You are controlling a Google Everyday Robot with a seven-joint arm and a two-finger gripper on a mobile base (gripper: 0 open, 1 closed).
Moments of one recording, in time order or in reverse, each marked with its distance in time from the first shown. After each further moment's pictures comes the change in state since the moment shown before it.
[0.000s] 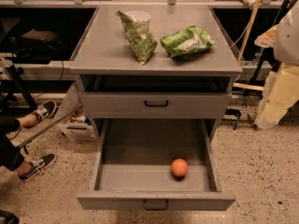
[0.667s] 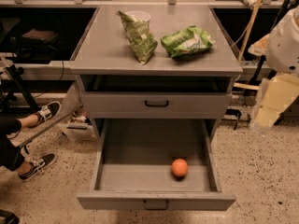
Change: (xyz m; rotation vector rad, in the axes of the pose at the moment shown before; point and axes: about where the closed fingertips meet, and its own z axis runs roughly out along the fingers) arm -0.002 0.002 0.018 -0.033 -0.011 -0.005
